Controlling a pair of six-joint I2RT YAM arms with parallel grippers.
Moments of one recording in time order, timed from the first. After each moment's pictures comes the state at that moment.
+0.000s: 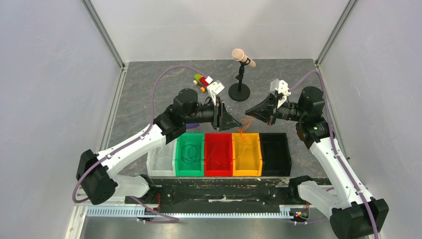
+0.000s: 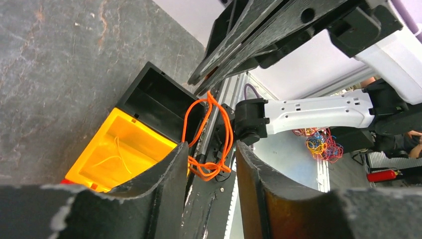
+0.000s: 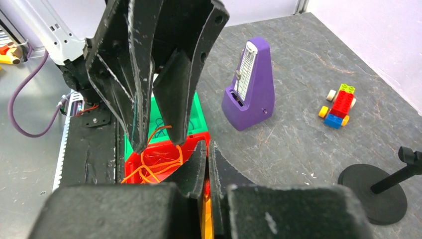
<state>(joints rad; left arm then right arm) -0.81 1.28 1.06 0.06 0.58 -0.55 0.22 0.96 0.89 -0.03 -1.10 -0.08</state>
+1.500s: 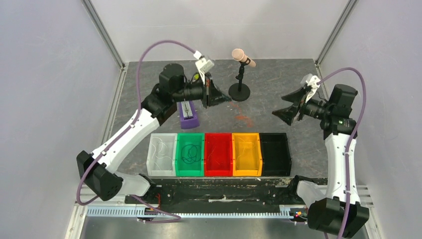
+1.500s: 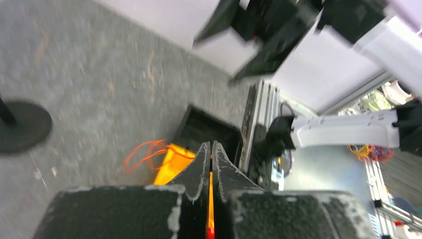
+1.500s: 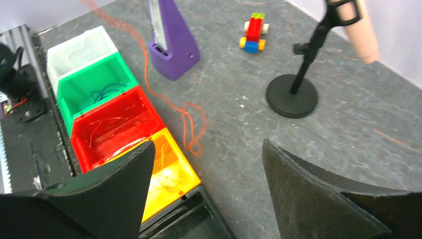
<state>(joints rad) -0.62 1.34 1.29 -0.14 0.72 -0.31 -0.27 1.01 1.04 -0.52 -1.21 -0.40</state>
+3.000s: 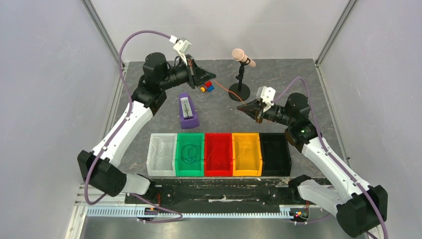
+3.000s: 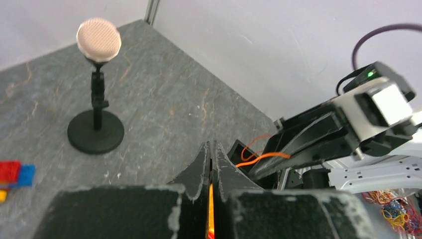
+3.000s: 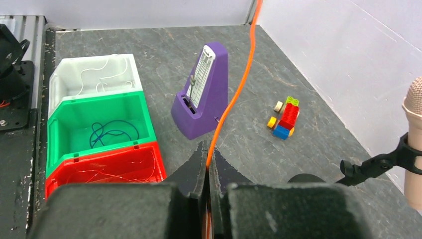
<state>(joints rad) -0.42 1.41 1.42 -0.03 0.67 -0.40 0.39 1.01 0.78 0.19 -0.80 -0.24</state>
